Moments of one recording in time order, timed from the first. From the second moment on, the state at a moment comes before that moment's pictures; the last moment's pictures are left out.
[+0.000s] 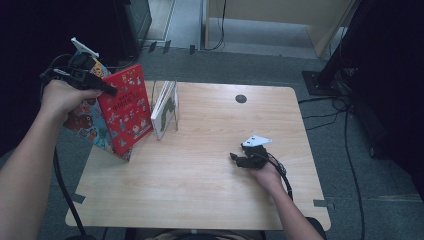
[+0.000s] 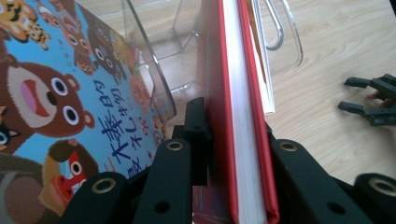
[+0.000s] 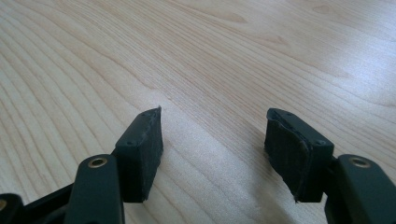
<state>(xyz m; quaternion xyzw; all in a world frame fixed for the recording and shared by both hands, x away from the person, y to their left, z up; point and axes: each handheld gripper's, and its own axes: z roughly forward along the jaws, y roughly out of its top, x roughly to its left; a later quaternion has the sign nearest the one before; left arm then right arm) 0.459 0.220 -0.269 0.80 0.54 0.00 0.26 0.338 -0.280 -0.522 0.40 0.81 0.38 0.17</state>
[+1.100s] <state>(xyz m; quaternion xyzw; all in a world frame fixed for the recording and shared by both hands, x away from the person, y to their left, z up) 0.466 0.210 -0.271 0.83 0.52 -0.05 0.21 0.338 -0.279 -0.522 0.40 0.81 0.38 0.17</state>
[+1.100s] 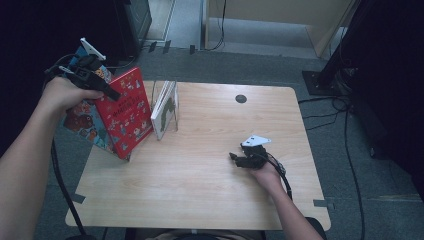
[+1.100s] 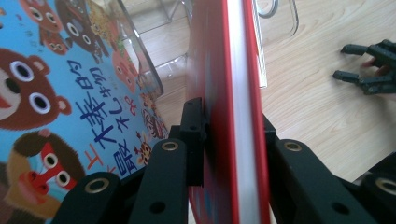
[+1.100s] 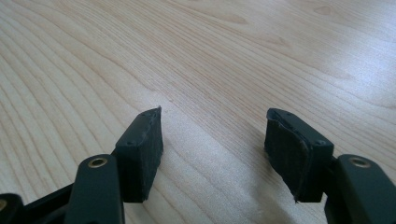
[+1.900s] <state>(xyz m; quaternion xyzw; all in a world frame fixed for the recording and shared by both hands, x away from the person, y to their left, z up) 0.487 0.212 -0.262 0.79 0.57 -0.01 0.22 0.339 -0.277 -0.522 0.40 0.82 0.38 0.17</state>
